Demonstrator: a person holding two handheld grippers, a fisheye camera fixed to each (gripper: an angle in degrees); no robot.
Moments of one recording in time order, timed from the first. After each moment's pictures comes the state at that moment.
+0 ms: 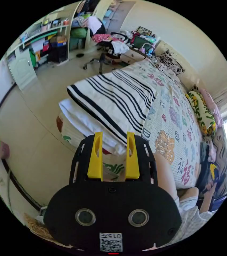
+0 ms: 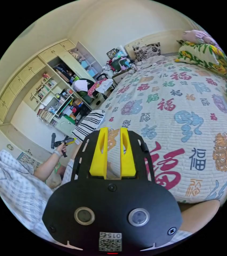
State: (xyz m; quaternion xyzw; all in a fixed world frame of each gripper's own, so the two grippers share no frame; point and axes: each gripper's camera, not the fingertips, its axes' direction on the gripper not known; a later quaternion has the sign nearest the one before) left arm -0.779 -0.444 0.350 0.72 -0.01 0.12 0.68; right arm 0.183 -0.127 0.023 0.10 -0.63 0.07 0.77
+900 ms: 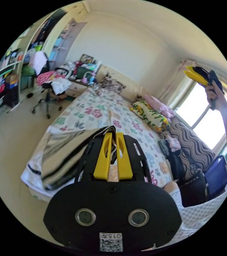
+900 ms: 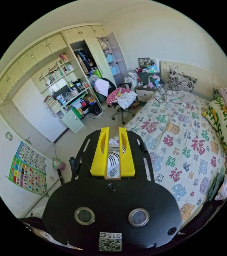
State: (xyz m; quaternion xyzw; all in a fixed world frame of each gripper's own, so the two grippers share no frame) left arm -0.594 -0.102 0.366 0.76 0.01 0.41 0.50; right arm 0.100 -0.425 -0.251 0.17 -0.59 -0.07 0.79
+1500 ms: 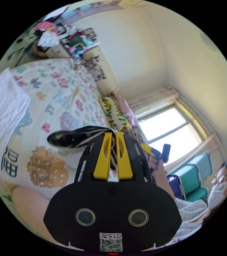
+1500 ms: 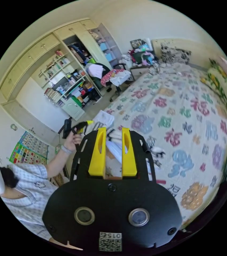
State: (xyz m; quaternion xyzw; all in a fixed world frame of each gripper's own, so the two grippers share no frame) left arm -0.575 -0.193 0.340 0.61 0.28 0.45 0.59; right arm 0.100 -0.307 0.069 0.07 -0.62 -0.04 0.78
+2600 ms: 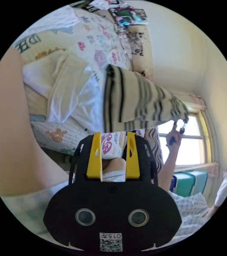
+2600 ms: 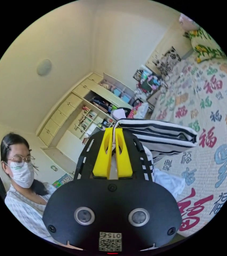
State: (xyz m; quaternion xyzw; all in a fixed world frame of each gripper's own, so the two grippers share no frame) left arm -0.592 -0.348 0.362 0.49 0.31 0.33 0.75; right arm 0.247 -0.289 0.170 0.21 -0.79 0.17 0.55
